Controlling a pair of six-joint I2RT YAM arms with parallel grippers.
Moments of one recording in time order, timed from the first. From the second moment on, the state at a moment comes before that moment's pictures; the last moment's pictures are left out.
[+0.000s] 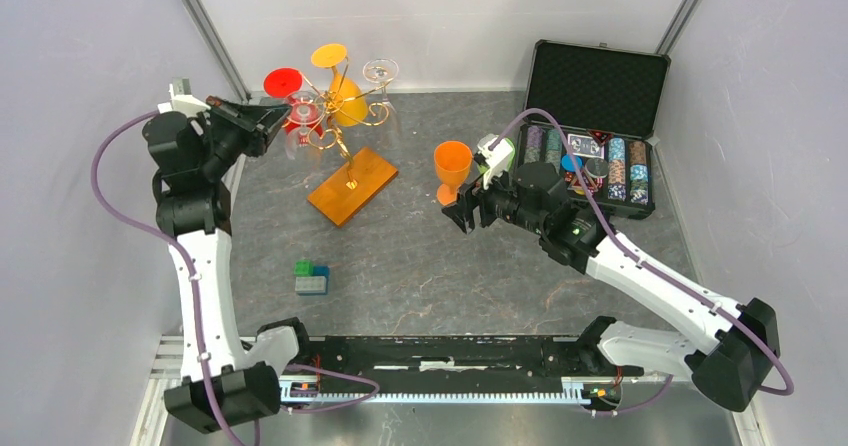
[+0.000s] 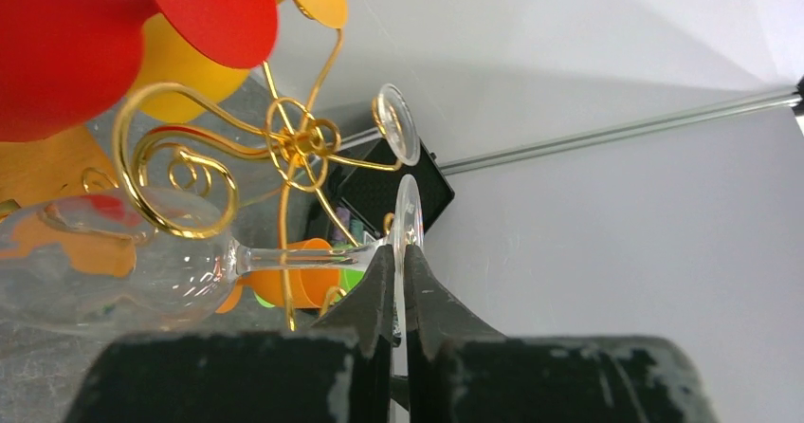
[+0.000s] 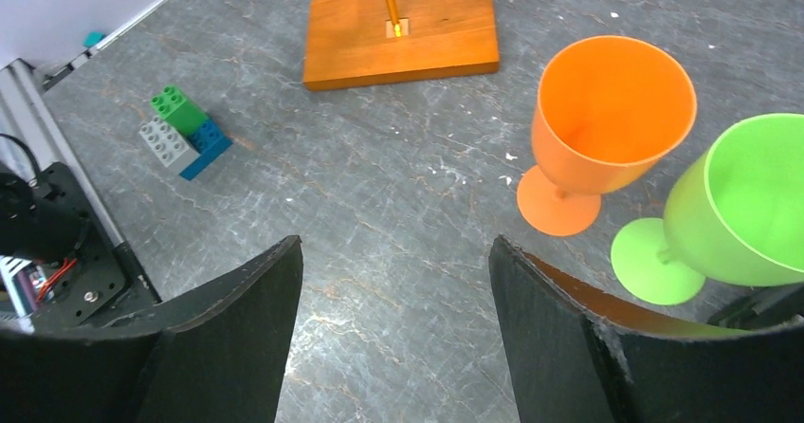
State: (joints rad) left arm 0.27 1.04 1.25 -0.31 0.60 -1.08; right arm 0.76 1.11 0.91 -0.12 -0.11 0.11
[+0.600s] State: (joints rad) left arm 0.27 0.69 1.19 -0.60 0.50 -1.08; right arm 0.77 1.10 0.76 0.31 -0.47 0.27
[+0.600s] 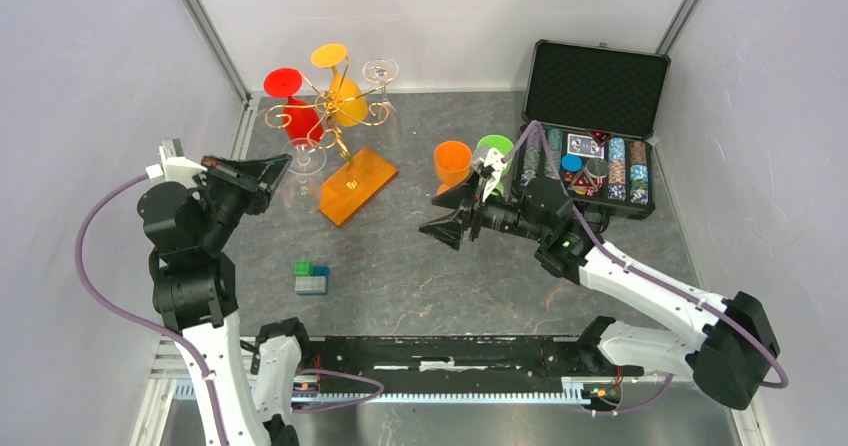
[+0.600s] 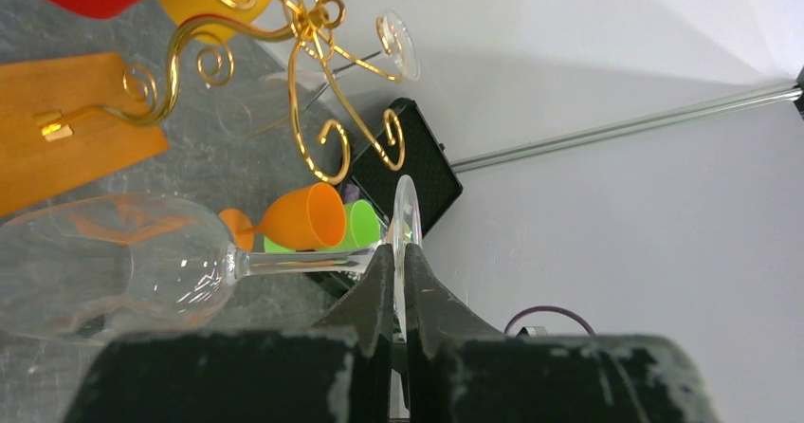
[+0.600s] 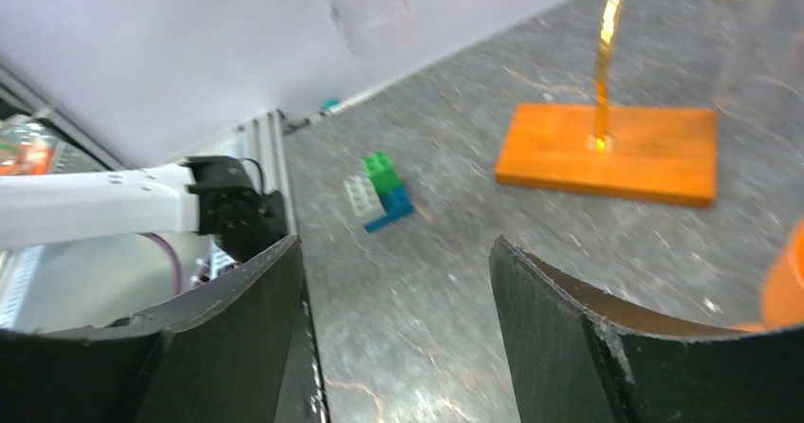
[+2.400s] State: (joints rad) left arm 0.15 0.57 0.97 -0.40 0.82 -1.32; right arm 1.00 1.61 0.91 1.16 -0.37 0.23
